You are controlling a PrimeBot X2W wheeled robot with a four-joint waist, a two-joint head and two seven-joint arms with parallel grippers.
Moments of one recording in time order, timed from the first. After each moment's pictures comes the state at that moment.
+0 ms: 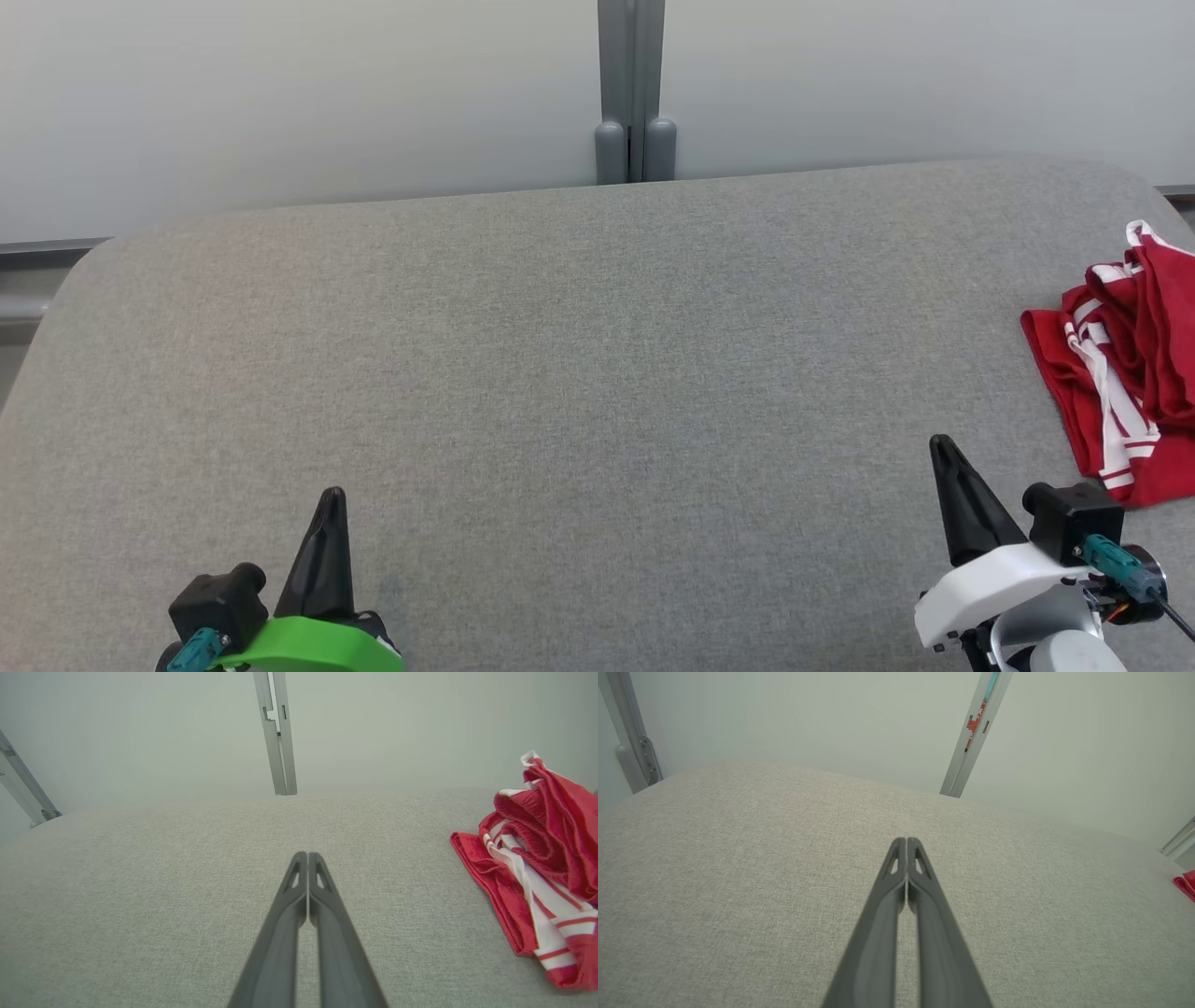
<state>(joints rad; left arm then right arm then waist) 0.00 0.05 -0.06 0.30 -0.36 -0.13 -0.26 -0.01 -0.11 0.03 0.21 0.19 0.13 -0.17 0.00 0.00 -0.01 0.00</state>
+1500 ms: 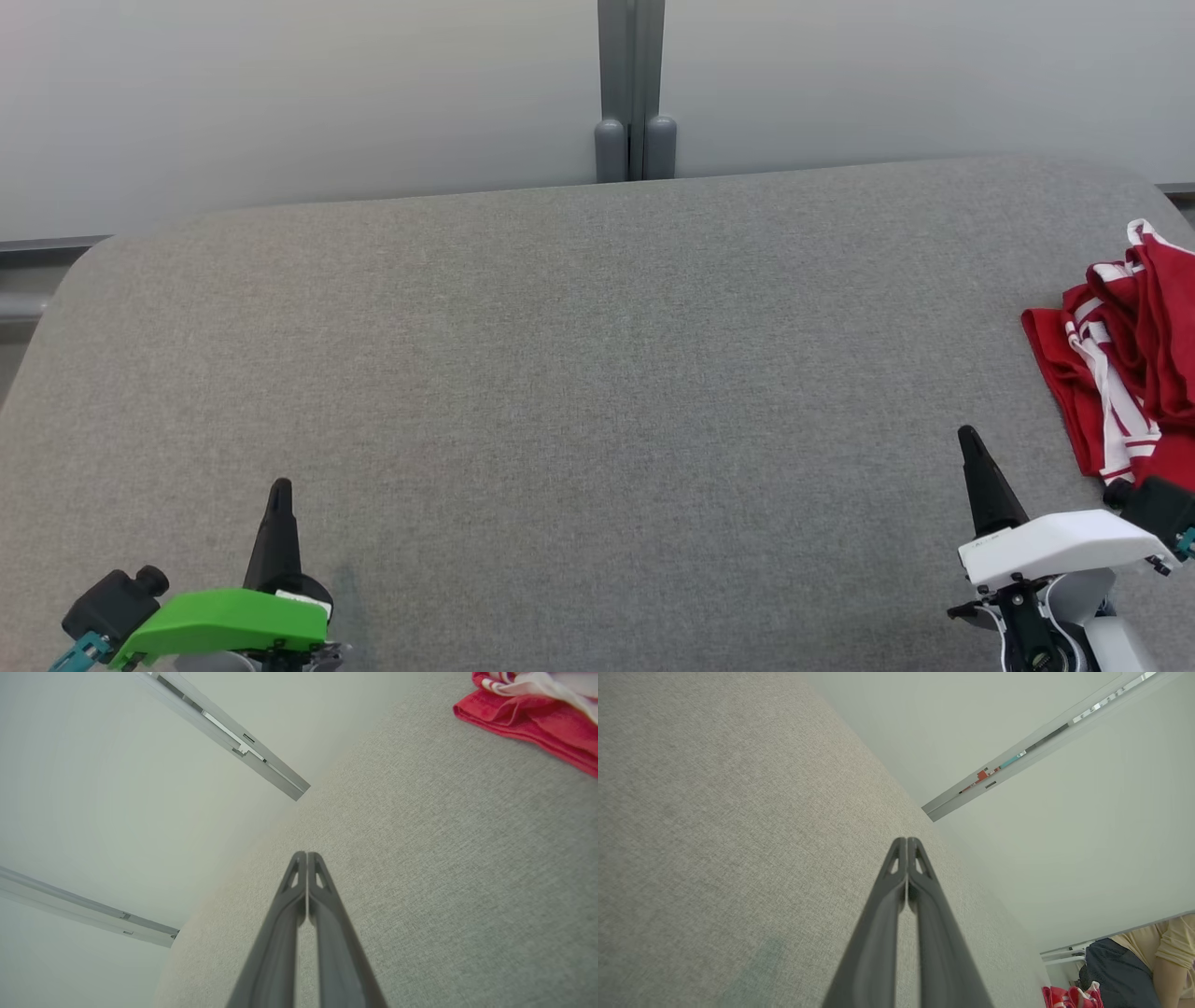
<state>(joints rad) -0.03 0.05 0.02 0.28 -0.99 -0.13 -0.07 -0.05 -0.08 -0.04 0.23 0.91 0.13 -0.03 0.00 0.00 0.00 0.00</state>
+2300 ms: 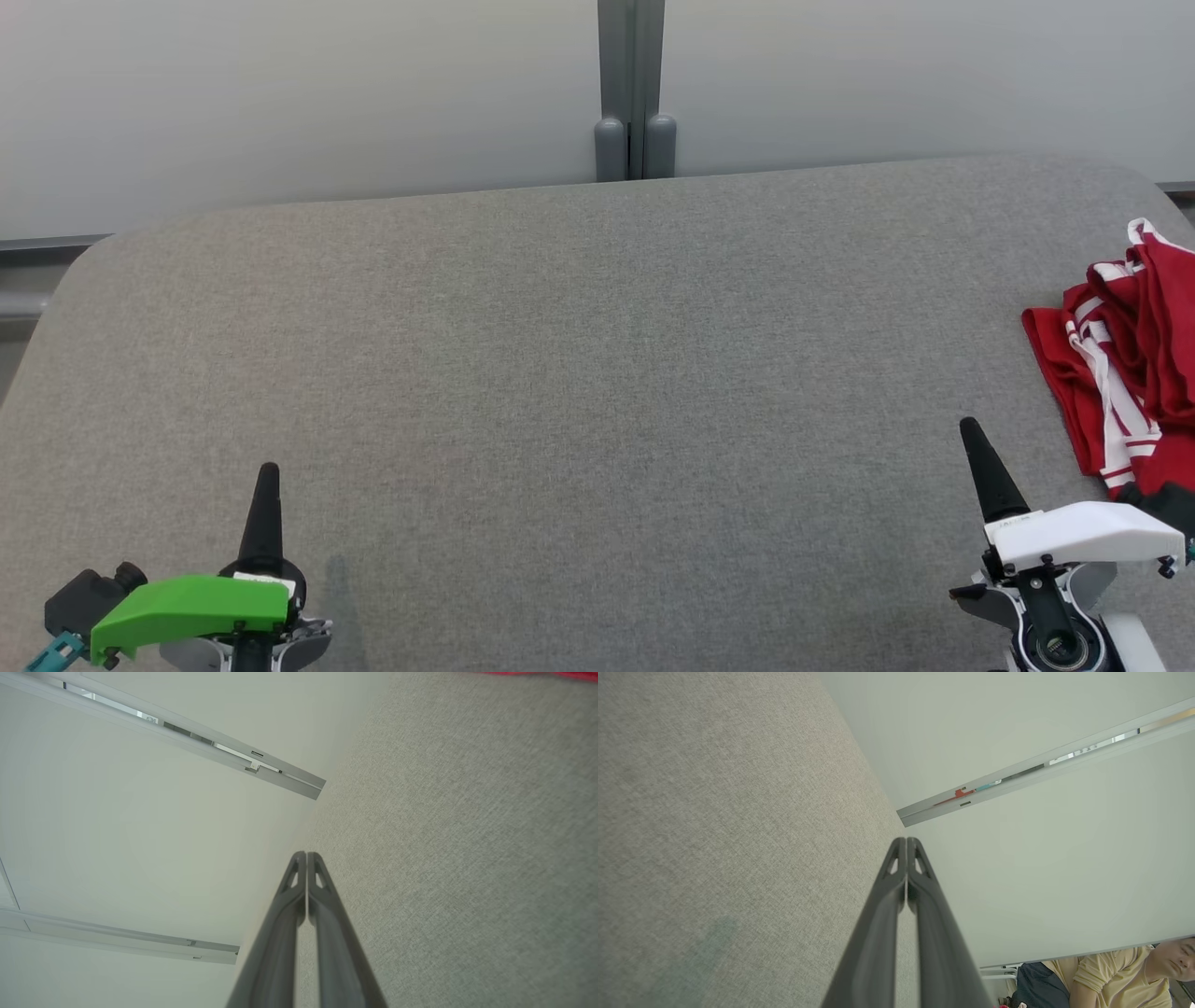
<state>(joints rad) -0.06 0.05 0.06 0.27 -1.23 -0.13 0.00 -0.07 -0.07 -0.07 0.23 1.18 0.13 0.03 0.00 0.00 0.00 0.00</state>
